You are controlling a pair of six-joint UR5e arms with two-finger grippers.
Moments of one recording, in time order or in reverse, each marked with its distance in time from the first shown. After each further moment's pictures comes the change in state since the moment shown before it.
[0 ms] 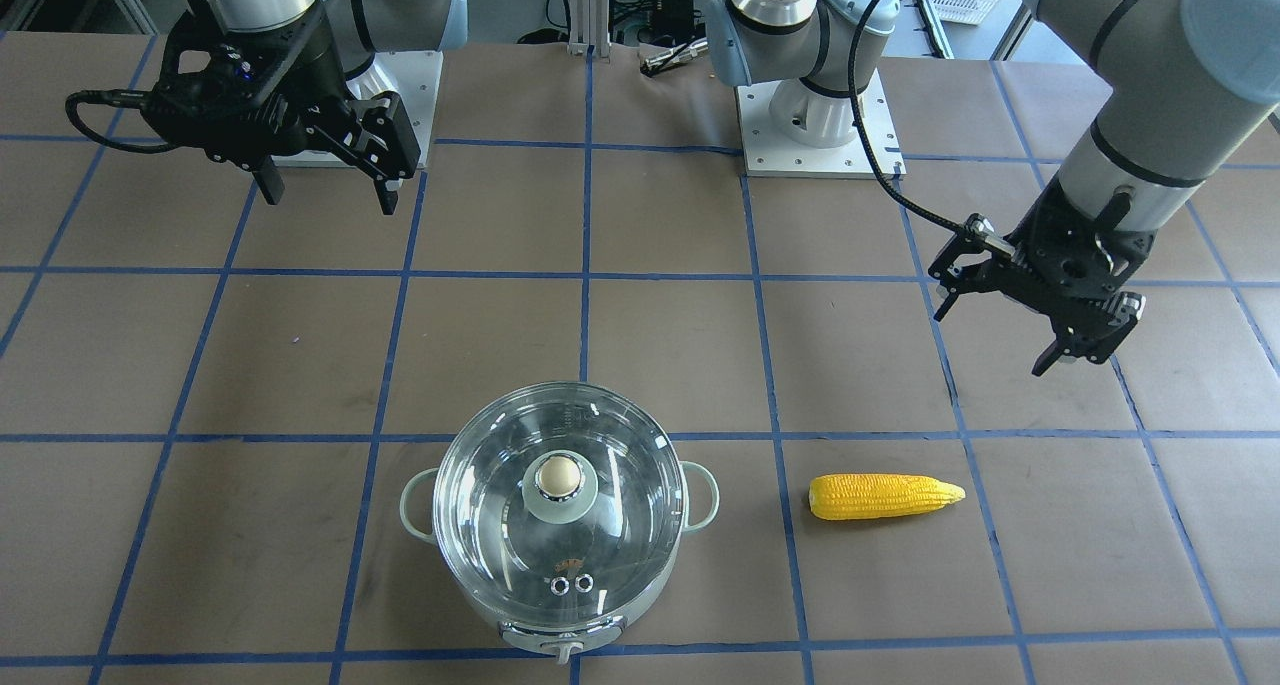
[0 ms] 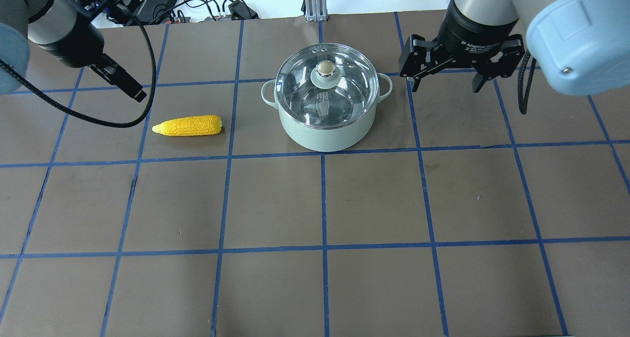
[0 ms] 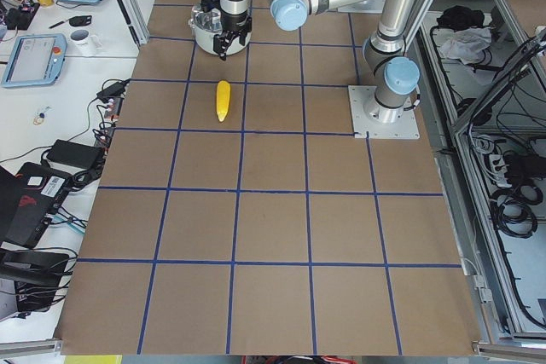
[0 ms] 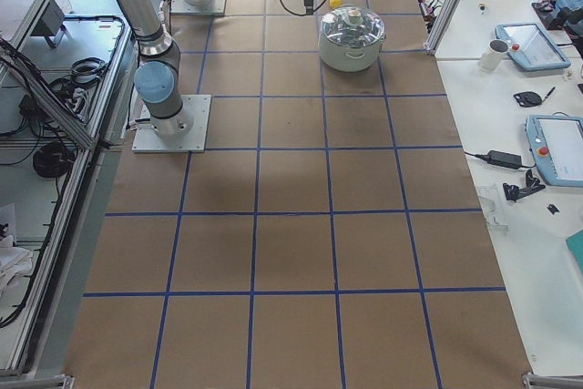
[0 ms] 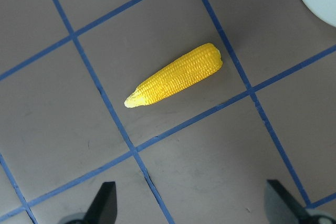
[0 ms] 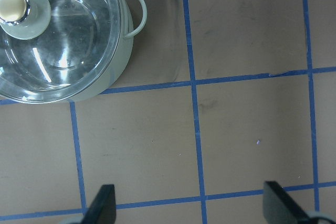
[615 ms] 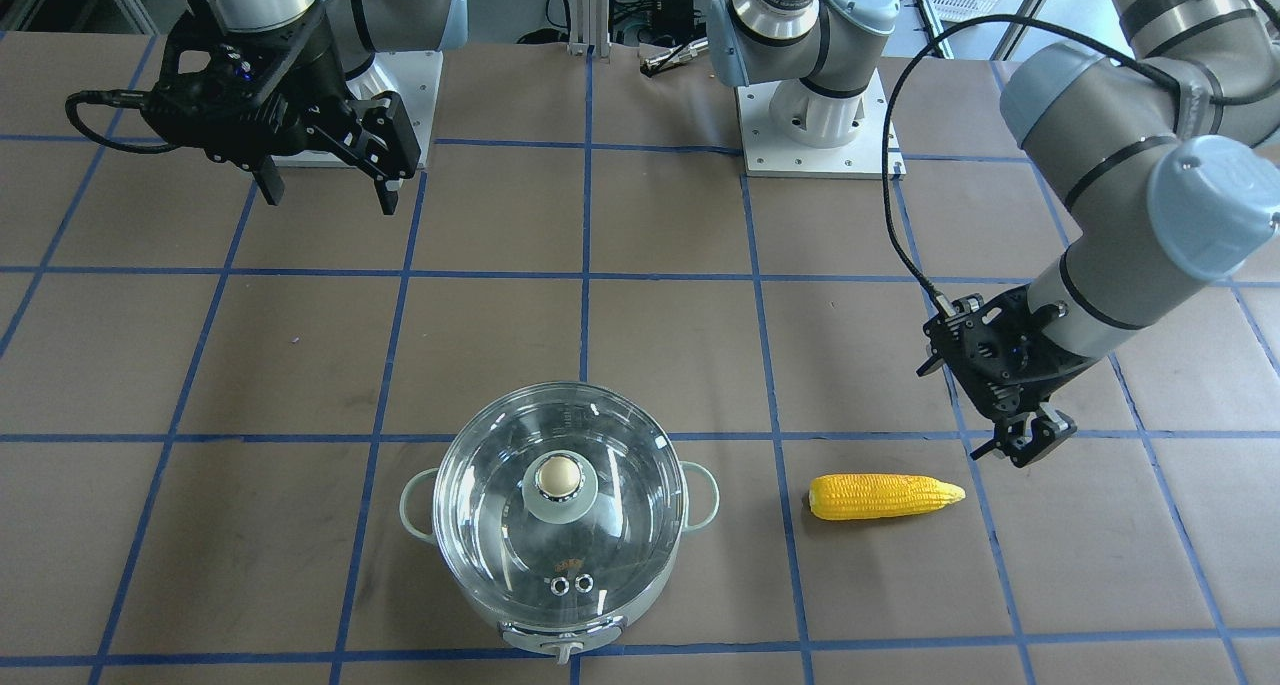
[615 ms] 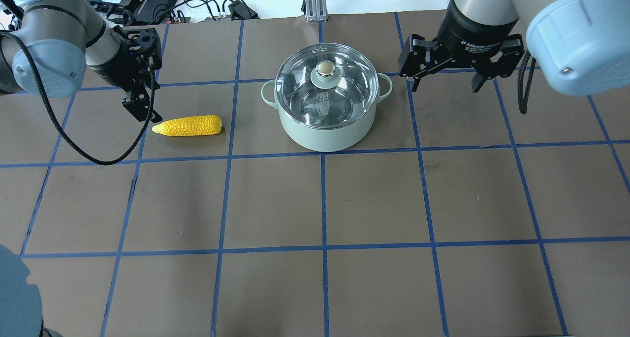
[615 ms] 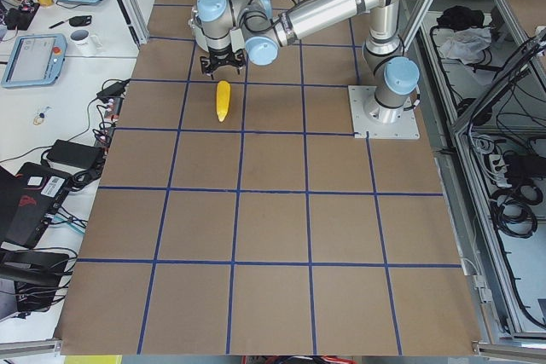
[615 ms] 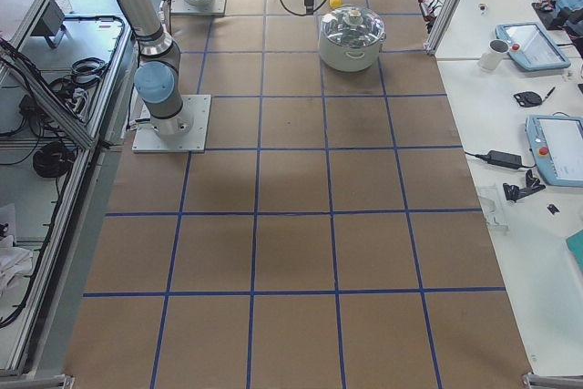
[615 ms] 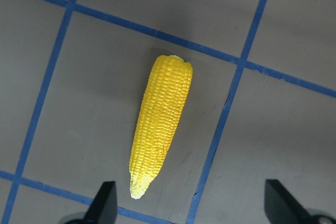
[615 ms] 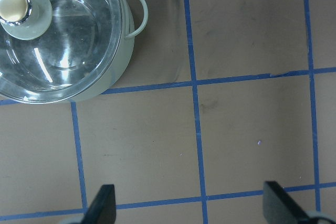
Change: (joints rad) left arm 0.005 -0.206 -0.001 0.077 -0.036 0.639; right arm 0.000 0.000 0.000 -0.001 0.003 -0.001
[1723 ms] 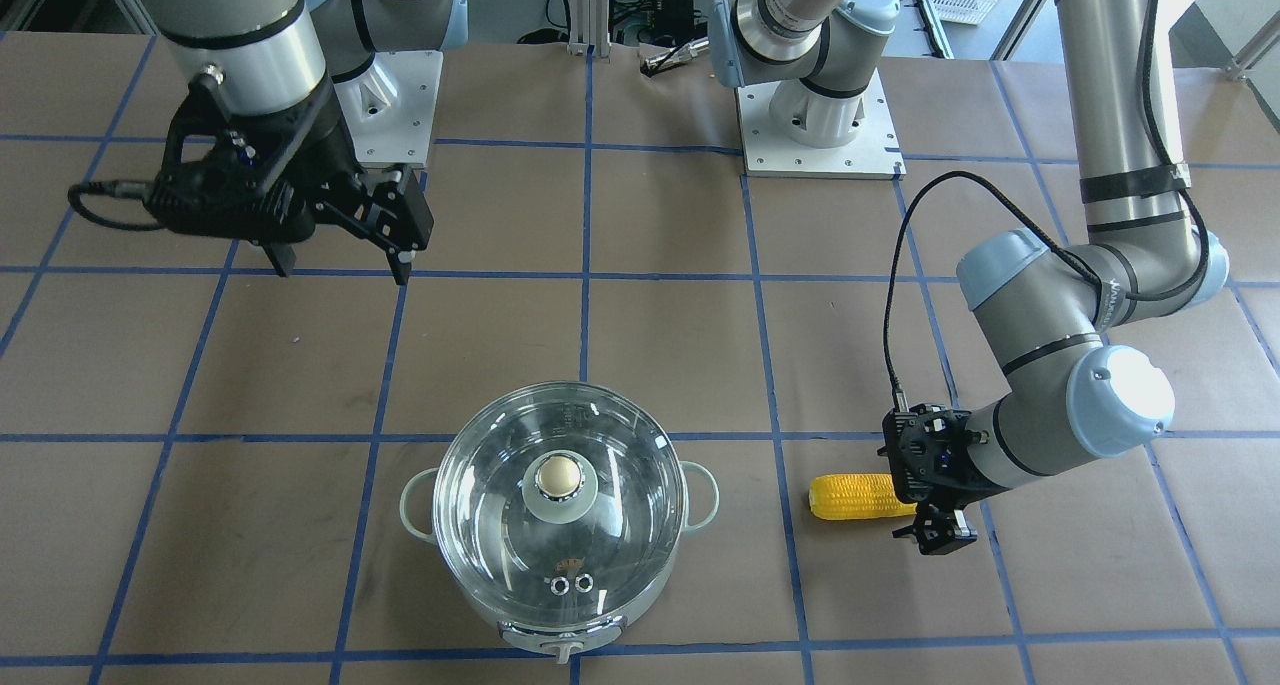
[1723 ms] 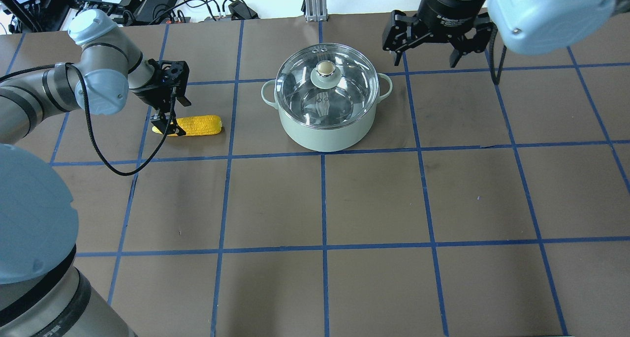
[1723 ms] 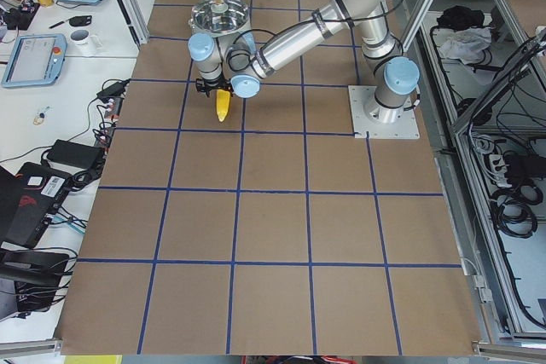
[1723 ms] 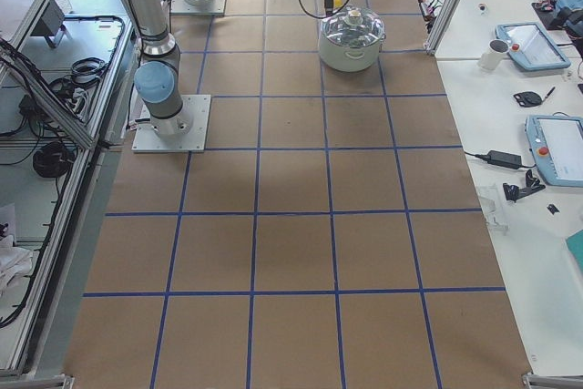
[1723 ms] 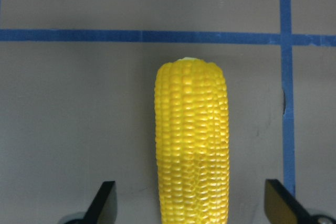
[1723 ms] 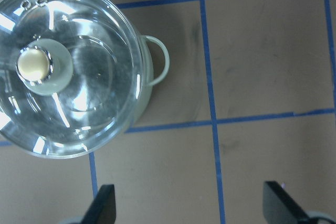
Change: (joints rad) left arm 0.001 -0.223 -0.001 0.158 -0.071 0.239; right arm 0.007 0.139 -0.094 -0.078 0.026 0.012
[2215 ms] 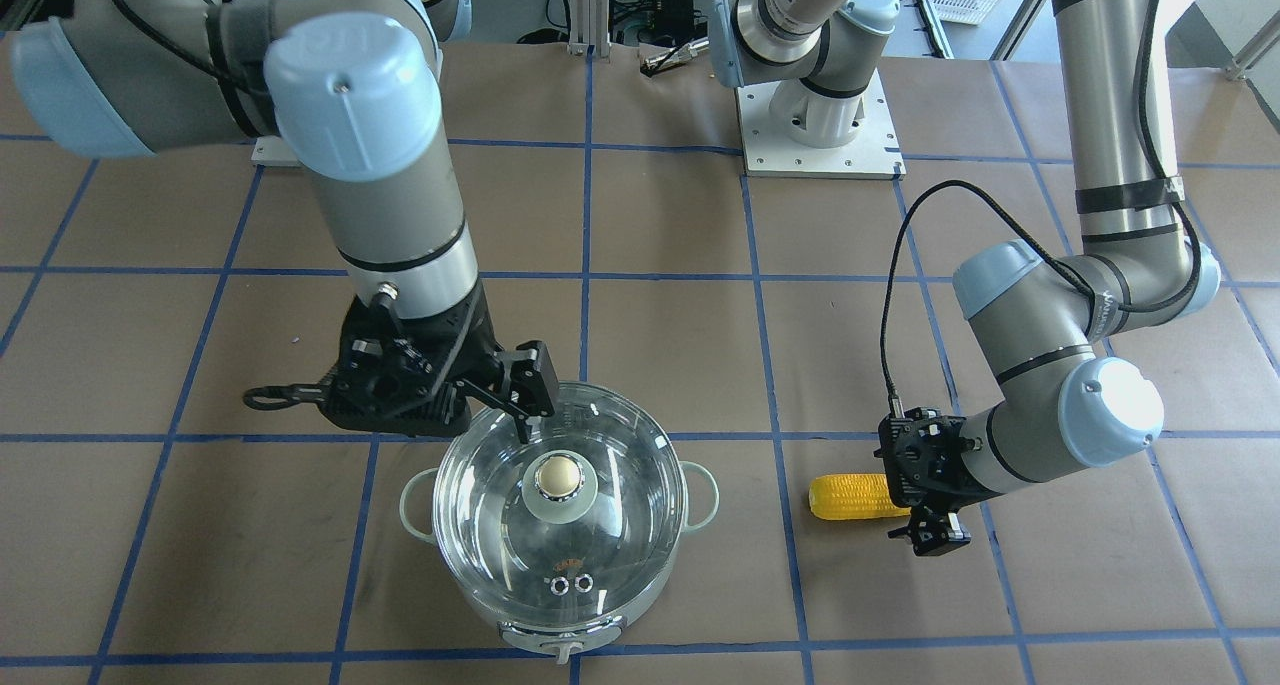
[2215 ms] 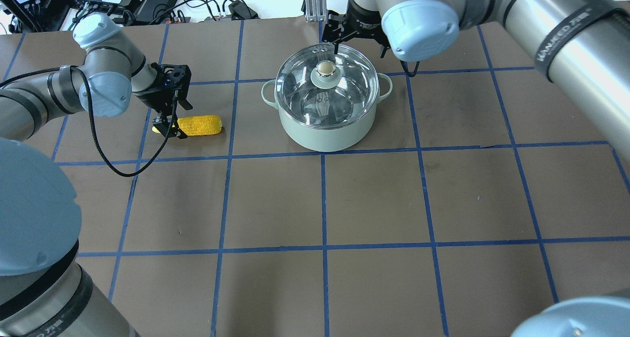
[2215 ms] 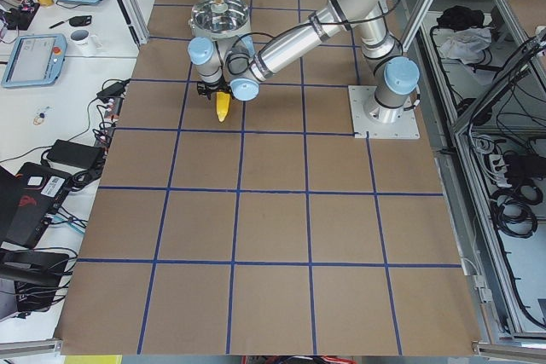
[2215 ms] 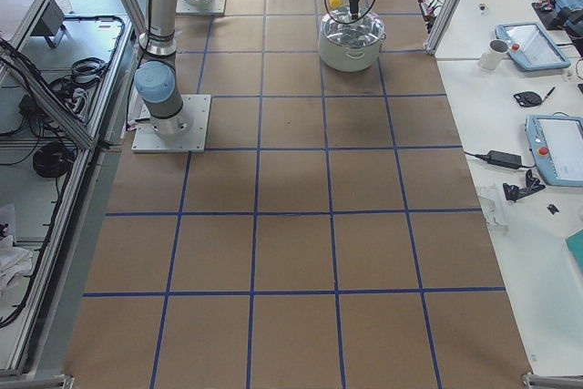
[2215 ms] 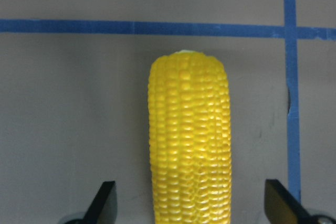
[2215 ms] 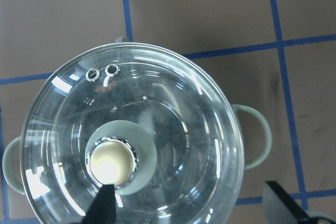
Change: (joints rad) left arm 0.000 -0.019 -0.001 0.001 0.006 0.002; right arm 0.121 0.255 -0.089 -0.275 0.008 0.144
